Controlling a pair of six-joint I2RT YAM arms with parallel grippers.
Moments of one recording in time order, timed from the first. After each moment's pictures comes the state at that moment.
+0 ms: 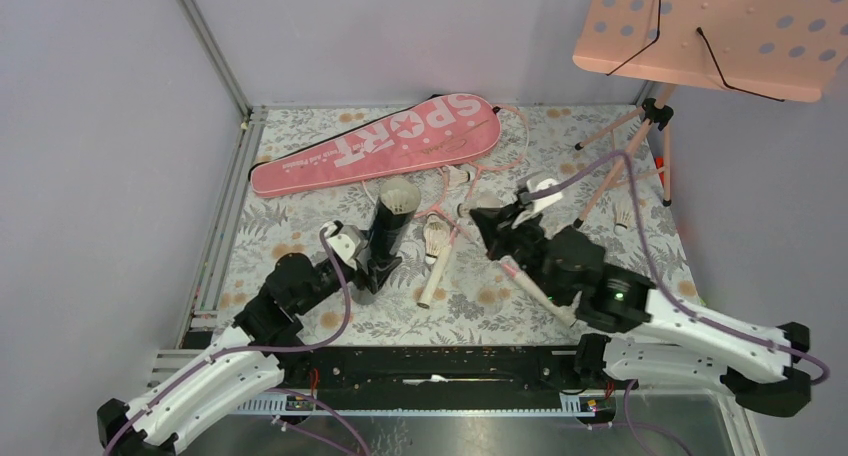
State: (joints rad) left arm -0.75 0.47 0.37 0.03 0.10 0.03; right arm 1.19 0.86 0.86 -0.07 0.59 0.26
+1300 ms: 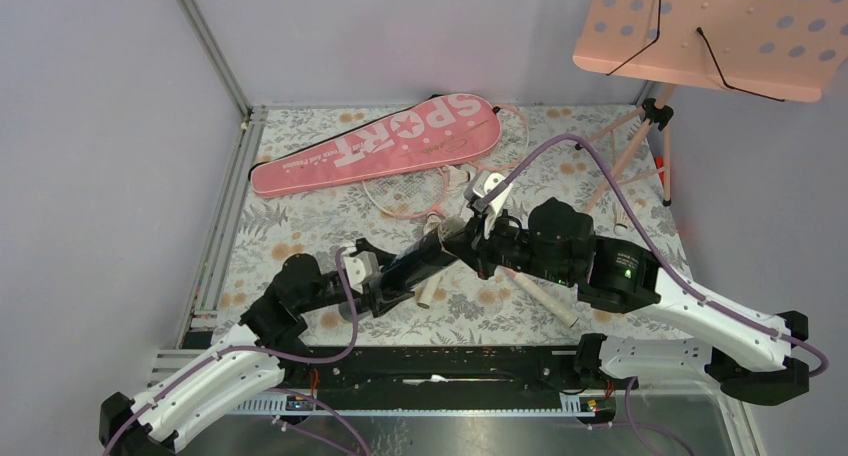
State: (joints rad) left arm -0.75 0.51 0.32 0.08 0.50 0.13; right arm 1.18 0.99 1.23 -0.51 0.09 0.11
